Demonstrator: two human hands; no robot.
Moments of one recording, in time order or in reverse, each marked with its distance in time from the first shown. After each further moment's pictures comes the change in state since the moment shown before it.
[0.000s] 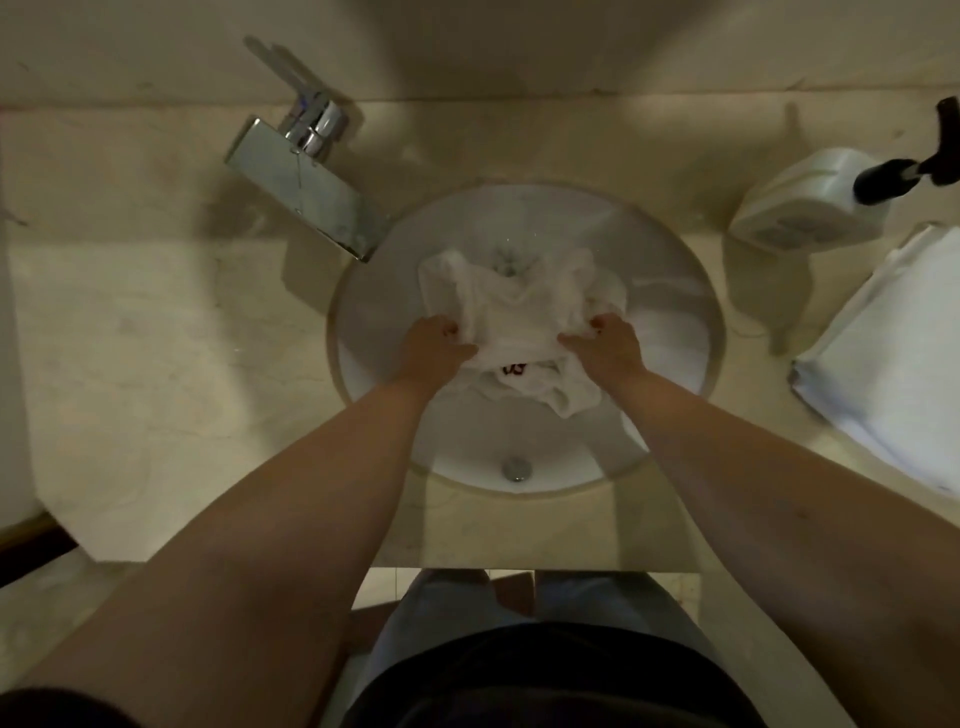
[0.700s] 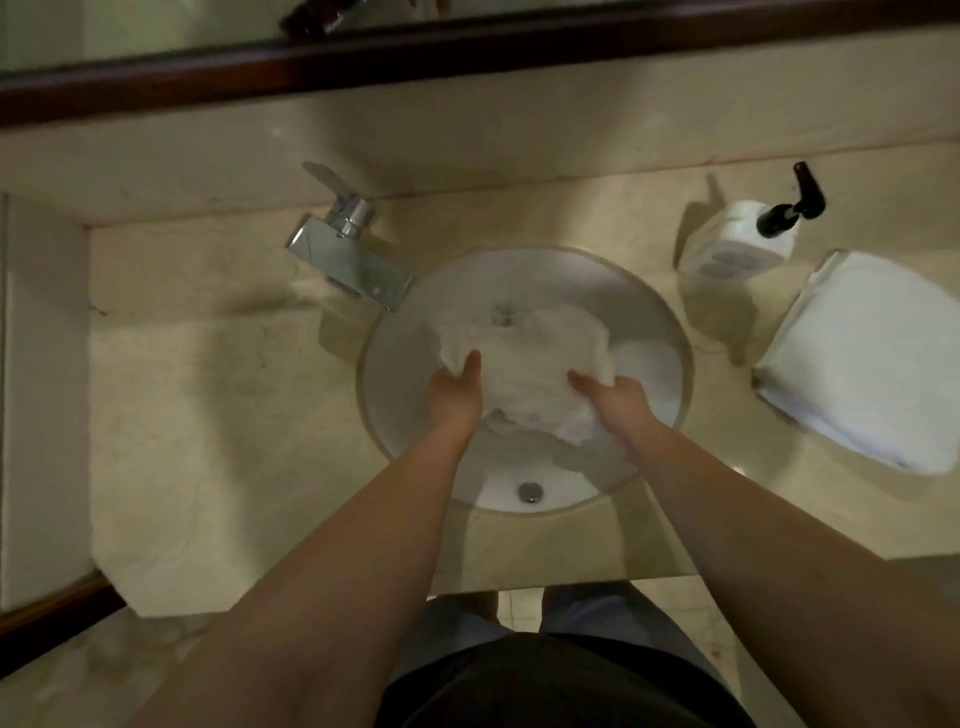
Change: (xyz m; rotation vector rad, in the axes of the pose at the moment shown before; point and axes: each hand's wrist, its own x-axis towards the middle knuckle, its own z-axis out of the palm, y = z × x) left_hand -0.069 0.037 -0.004 -0.508 0.211 -0.131; right_hand -0.092 -0.006 -0.018 0.632 0.042 0.103
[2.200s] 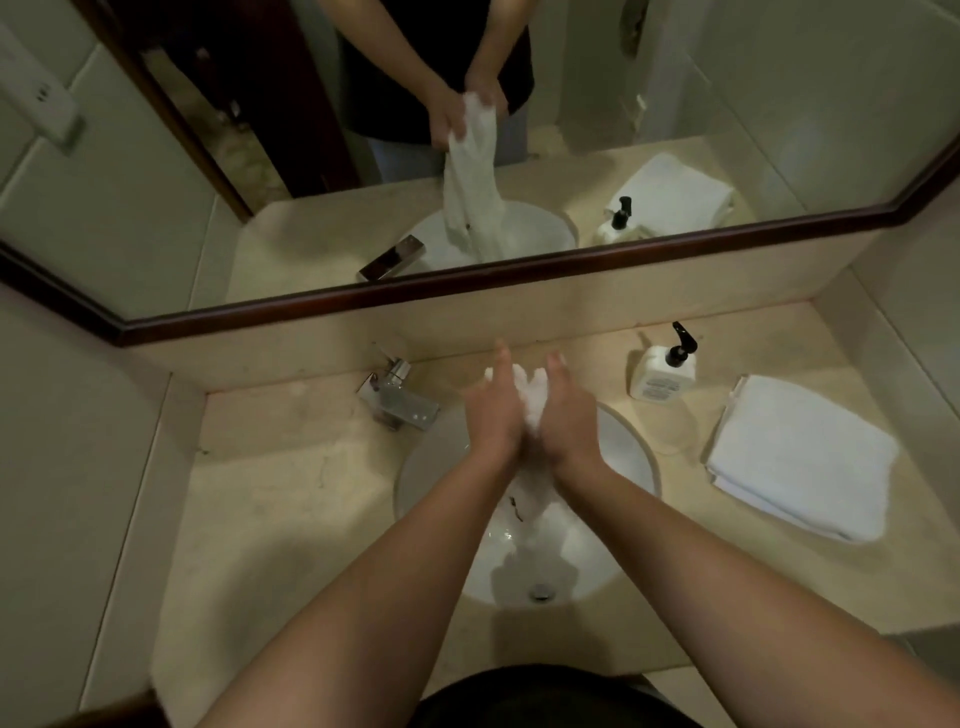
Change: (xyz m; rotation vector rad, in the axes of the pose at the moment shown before) left_hand -0.173 0.151 -0.051 -0.359 -0.132 0.314; right_hand -0.204 -0.144 0.029 0.241 0.067 -0.493
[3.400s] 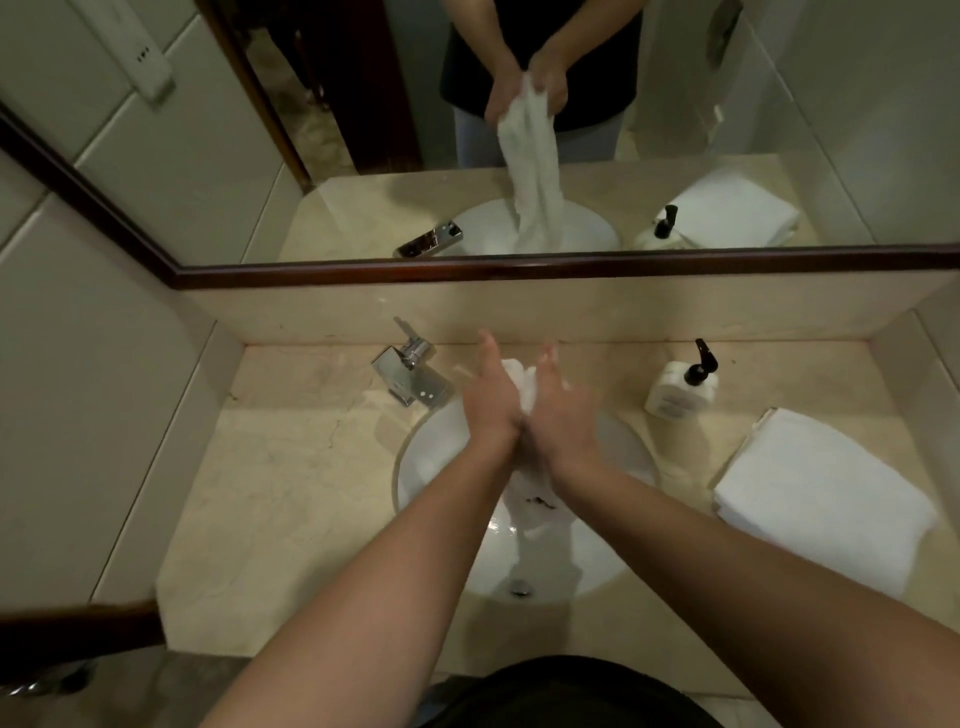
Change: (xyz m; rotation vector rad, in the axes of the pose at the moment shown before) left_hand -0.015 -0.001 0.020 -0.138 0.193 -0.016; right_hand 0.011 0.003 -0.021 -0.163 -0.152 -0.082
